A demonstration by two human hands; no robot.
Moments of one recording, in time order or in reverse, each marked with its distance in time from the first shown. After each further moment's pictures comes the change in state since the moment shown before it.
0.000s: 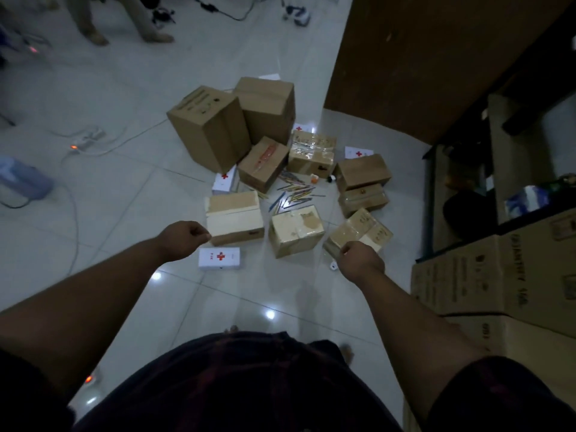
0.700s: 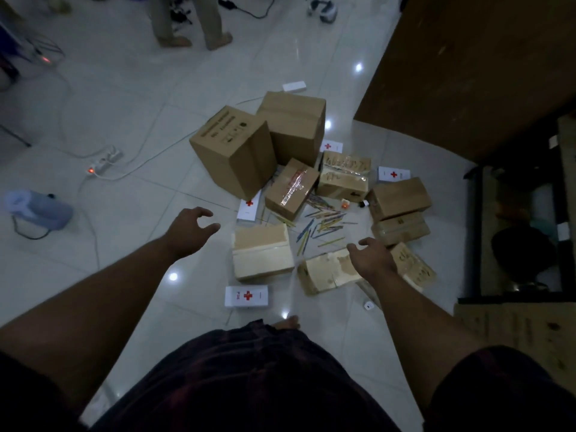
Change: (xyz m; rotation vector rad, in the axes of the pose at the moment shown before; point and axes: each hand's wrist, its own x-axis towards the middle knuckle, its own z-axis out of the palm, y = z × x) left_hand 0.214 -0.031 -0.171 -0.098 0.149 -0.073; right_hand 0.191 -0.205 -0.044 0.293 -0.038 0.083
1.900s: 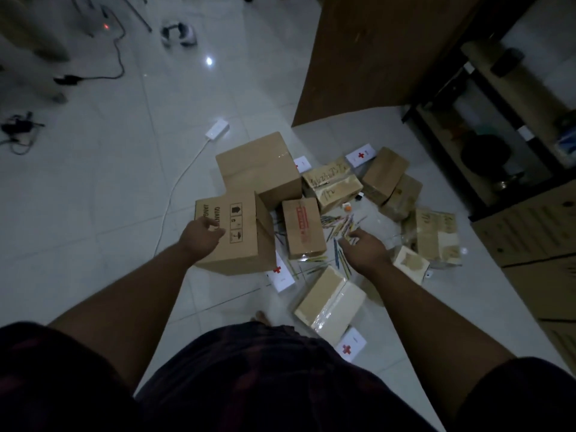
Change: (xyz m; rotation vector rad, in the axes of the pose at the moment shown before) left_hand 0.518 0.018 -0.236 0.100 -0.397 0.306; right_hand 0.098 -0.421 0.098 0.288 0.248 0.375
